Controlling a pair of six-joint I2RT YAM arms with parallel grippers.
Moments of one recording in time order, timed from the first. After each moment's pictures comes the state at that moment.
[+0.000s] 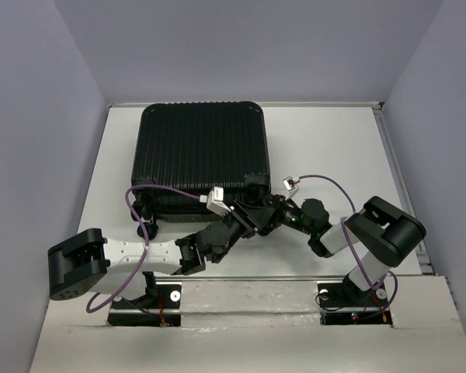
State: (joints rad) left arm -1.27 1.23 0.46 0.70 -0.59 -1.26; right arm 0.68 1.64 0.27 1.29 -0.36 0.97
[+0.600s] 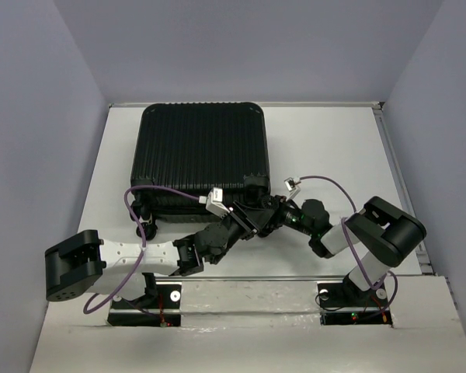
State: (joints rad) left arm -1.28 1.21 0.45 0.68 -0.58 -1.28; right arm 0.67 1.64 0.26 1.27 -0.35 0.96
